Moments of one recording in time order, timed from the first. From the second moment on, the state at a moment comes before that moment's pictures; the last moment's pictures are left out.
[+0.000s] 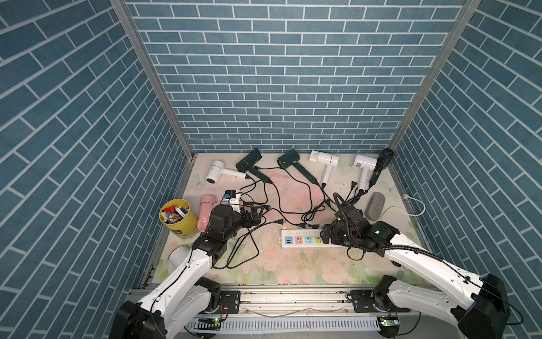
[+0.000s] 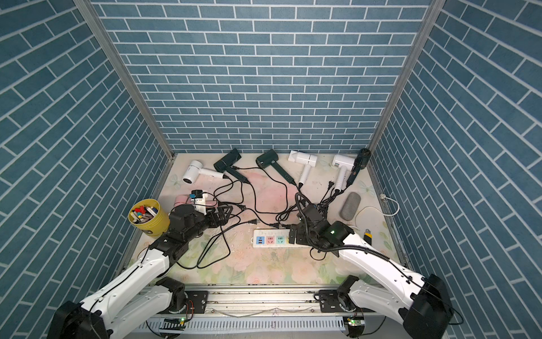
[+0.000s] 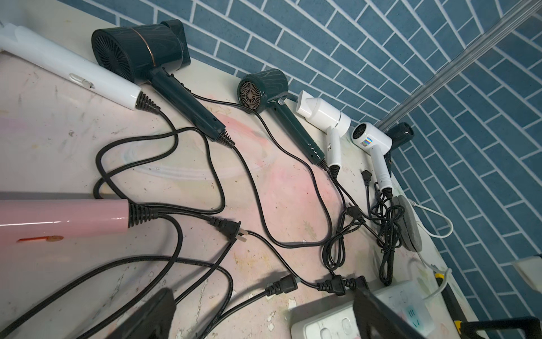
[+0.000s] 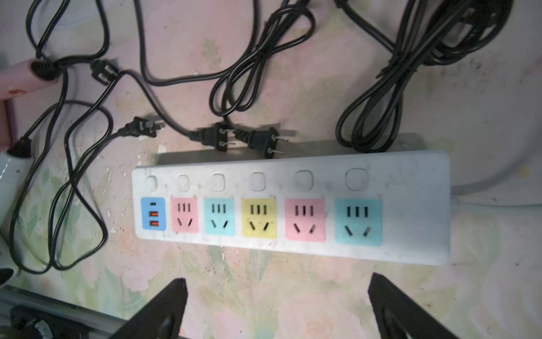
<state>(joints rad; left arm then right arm) -0.37 0.92 0.45 0.06 0.14 -0.50 0.72 1.07 0.78 -0.79 0.02 0.74</state>
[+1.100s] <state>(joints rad) -0.46 1.04 0.50 0.04 0.10 -0.44 0.04 1.73 1.19 -0.81 -0.14 0.46</state>
